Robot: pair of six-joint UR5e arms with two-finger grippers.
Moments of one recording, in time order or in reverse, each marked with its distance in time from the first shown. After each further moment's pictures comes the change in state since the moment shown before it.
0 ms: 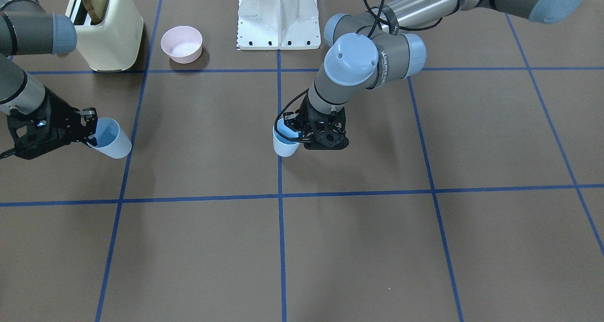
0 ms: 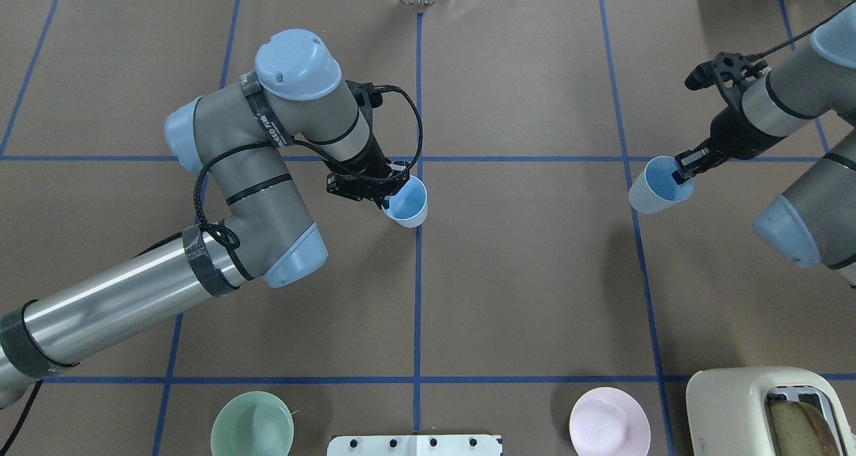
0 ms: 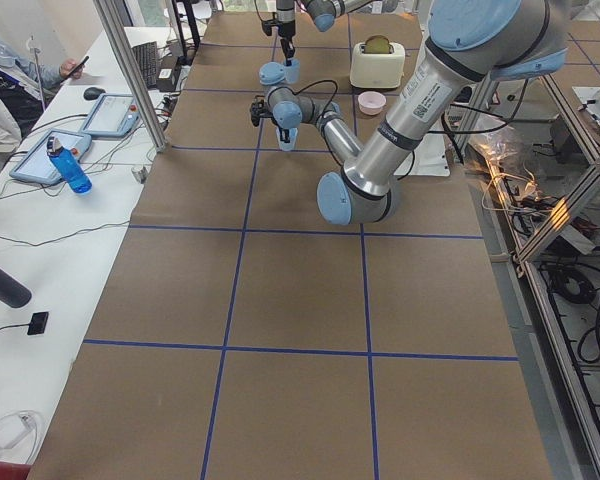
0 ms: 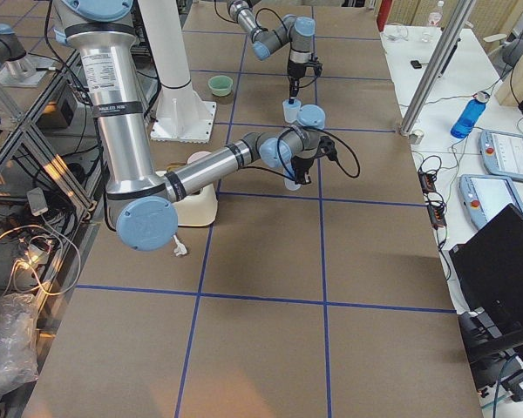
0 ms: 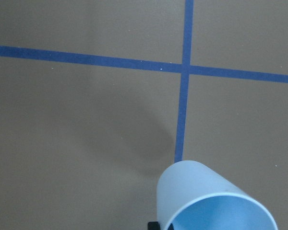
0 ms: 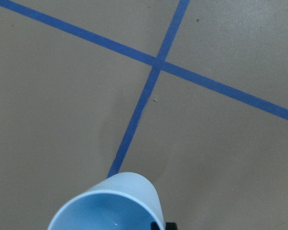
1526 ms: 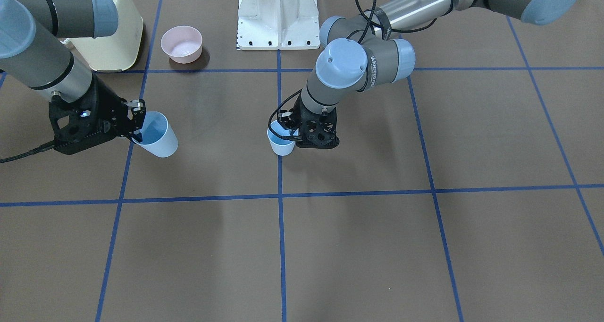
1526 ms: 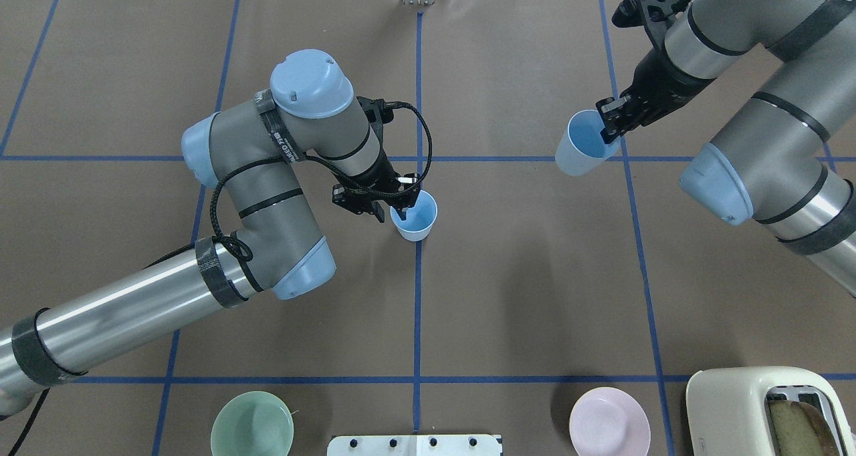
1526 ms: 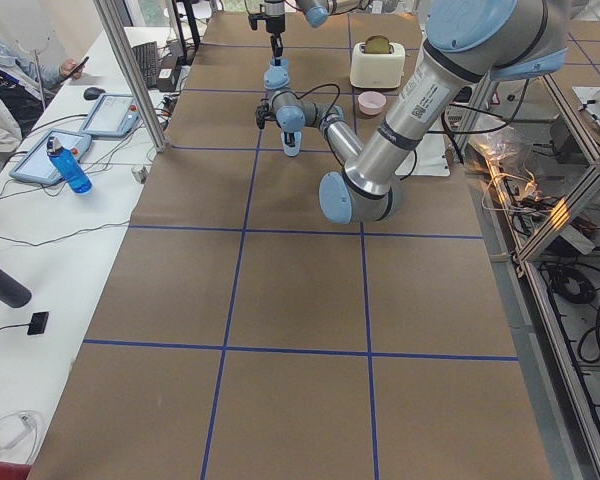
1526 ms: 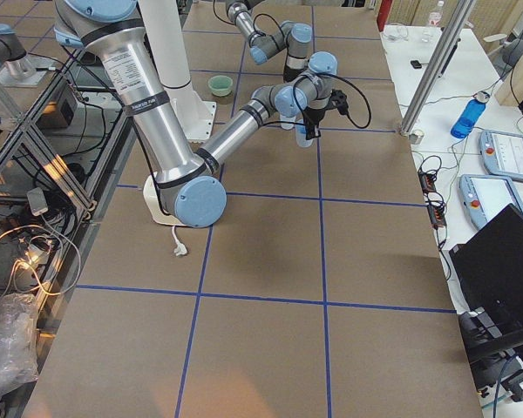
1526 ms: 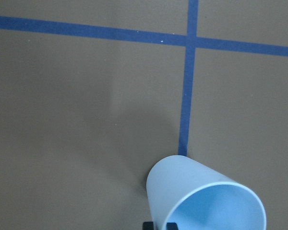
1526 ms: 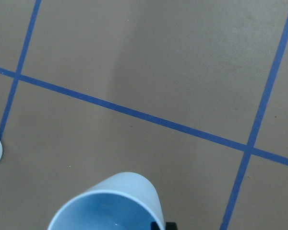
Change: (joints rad) left arm 0.027 -0.006 0.024 -0.040 0.001 0.000; right arm -0.038 0.249 0.021 -0.173 0.000 0.182
